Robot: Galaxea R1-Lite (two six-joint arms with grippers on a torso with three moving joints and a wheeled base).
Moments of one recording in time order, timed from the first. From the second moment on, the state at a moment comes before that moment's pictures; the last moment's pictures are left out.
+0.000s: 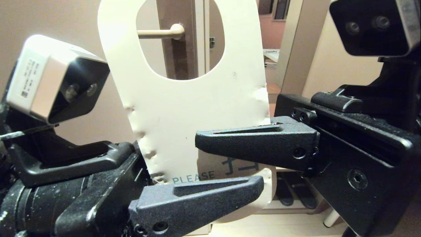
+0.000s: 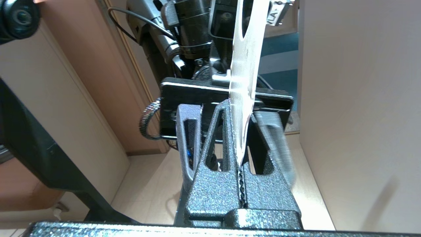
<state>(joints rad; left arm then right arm) -0.97 1.31 -0.67 -0.80 -0.44 -0.39 0.89 1.50 -1.02 -0.58 0.71 0.30</state>
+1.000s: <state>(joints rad) -0.99 1.28 -0.64 -0.80 -0.44 -0.39 0.89 1.51 -1.02 -0.59 0.68 0.30</state>
